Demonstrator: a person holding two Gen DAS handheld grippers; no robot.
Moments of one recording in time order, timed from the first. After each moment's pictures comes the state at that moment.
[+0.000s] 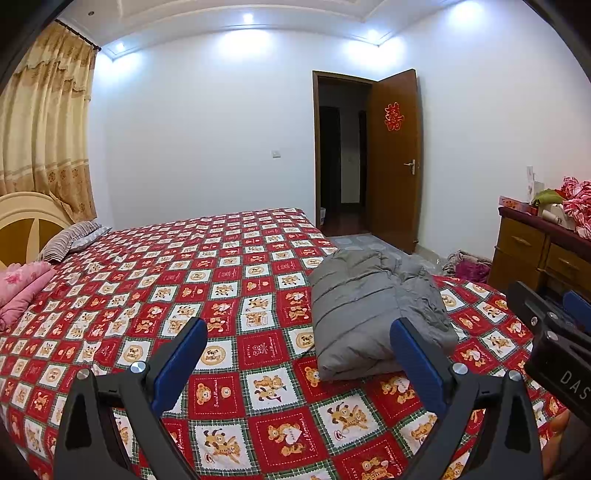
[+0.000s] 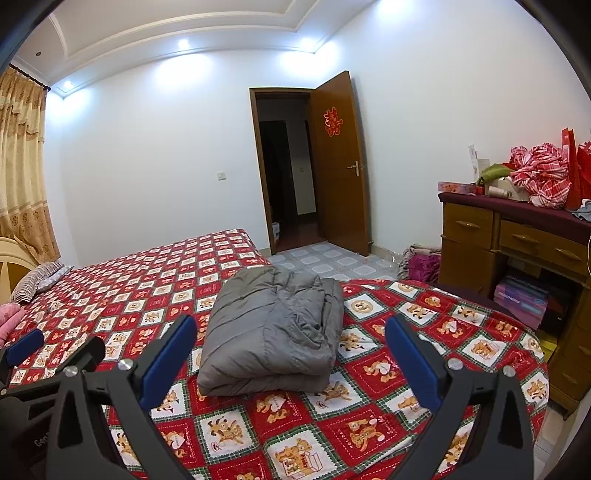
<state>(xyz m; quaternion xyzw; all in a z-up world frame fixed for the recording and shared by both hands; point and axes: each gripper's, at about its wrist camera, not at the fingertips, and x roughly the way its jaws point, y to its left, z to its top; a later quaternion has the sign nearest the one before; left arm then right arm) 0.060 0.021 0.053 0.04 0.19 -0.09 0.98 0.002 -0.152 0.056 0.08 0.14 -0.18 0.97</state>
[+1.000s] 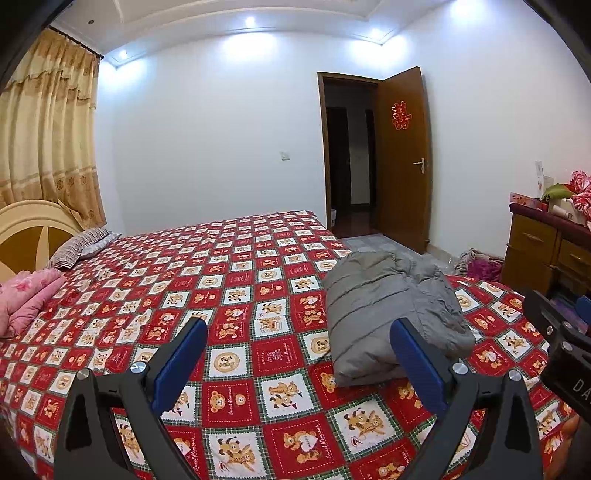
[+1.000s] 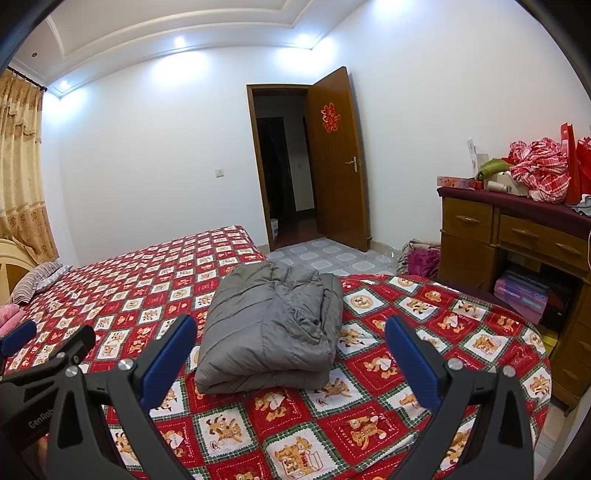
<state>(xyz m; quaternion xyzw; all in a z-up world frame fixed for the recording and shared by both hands) 0.068 0.021 0.053 0.05 0.18 -0.07 0.98 0.003 -0.152 0.052 0.08 0.15 -0.18 0.97</state>
